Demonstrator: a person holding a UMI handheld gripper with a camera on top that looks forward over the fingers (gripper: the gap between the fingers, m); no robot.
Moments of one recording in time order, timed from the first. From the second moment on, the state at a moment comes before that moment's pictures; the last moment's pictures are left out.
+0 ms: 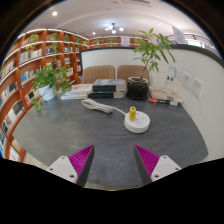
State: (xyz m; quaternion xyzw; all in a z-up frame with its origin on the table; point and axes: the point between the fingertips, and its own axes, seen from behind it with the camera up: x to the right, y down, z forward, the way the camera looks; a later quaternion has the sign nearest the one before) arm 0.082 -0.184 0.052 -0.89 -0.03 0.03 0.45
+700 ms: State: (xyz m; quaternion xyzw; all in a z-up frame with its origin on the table) arm 0.138 -0.004 0.022 -0.89 -0.06 0.04 0.45
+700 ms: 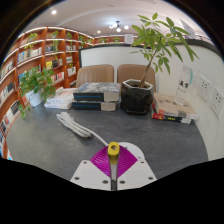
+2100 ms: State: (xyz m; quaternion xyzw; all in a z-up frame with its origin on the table) arm 0.304 -0.074 0.229 -0.83 0.09 -0.03 0.55
